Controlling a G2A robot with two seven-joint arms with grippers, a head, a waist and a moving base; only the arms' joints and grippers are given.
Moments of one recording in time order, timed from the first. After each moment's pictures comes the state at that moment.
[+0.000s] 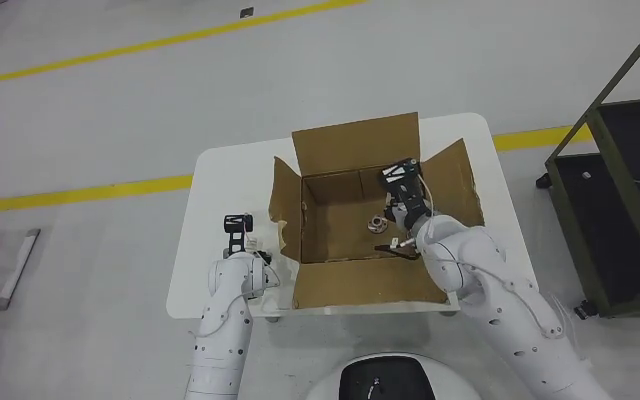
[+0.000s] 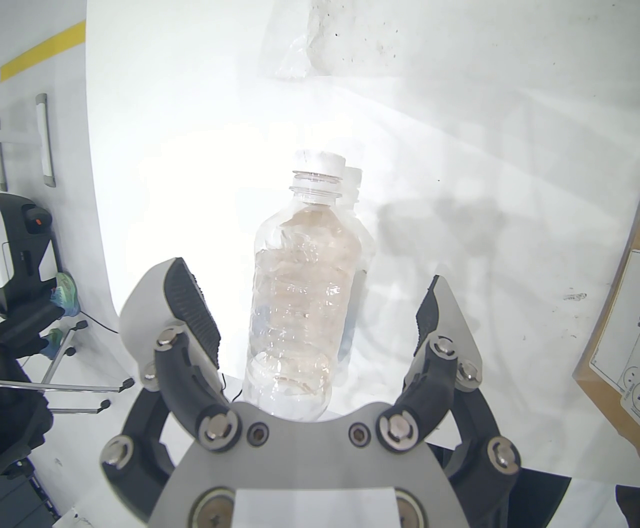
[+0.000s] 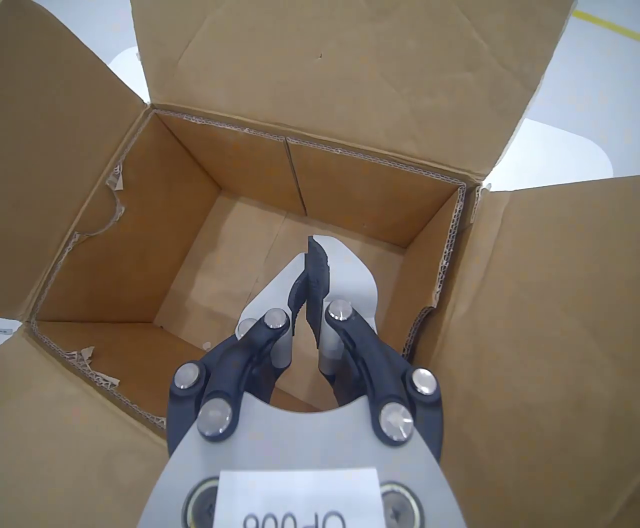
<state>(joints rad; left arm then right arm) 1.02 -1.39 -1.38 -1.38 1.61 0.16 -1.08 -1.02 -1.37 1.12 -1.73 -1.27 0.18 0.82</state>
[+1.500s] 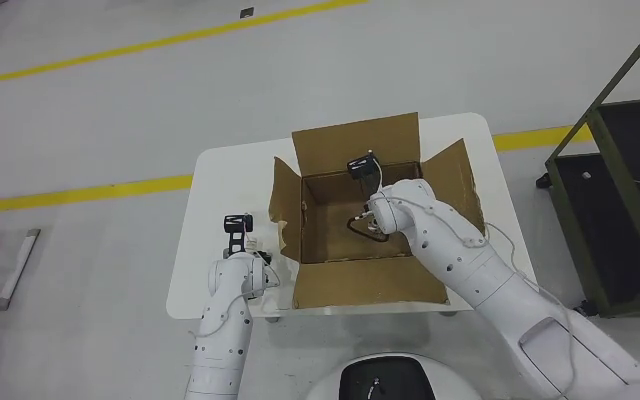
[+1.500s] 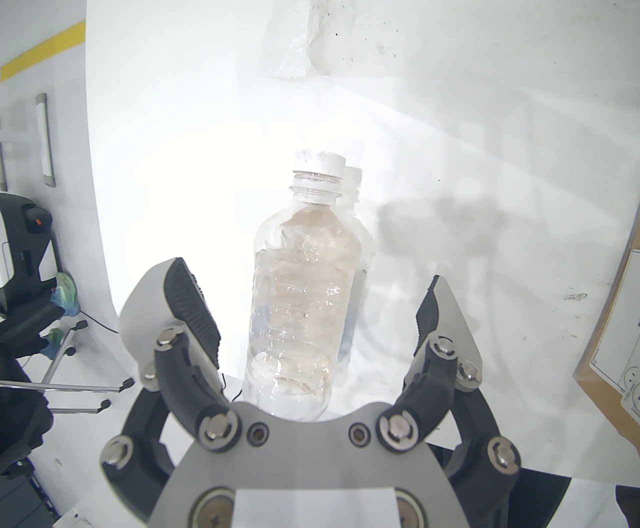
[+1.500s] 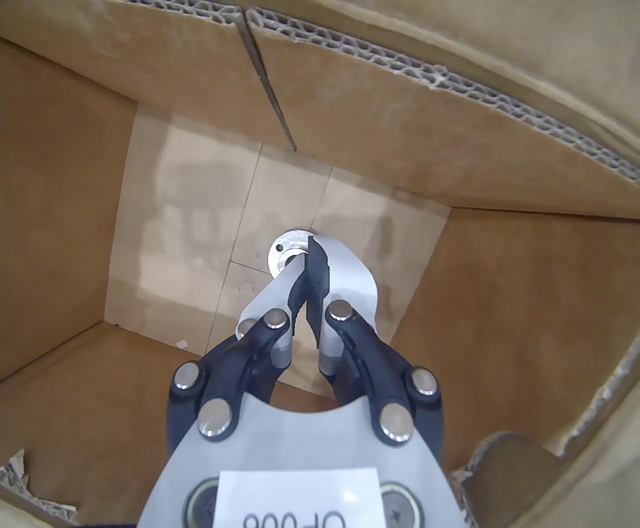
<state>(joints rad) 1.02 -1.39 -1.38 -1.38 1.61 0.16 -1.08 -0.54 -1.52 0.85 -1.04 -1.12 0.32 1.06</state>
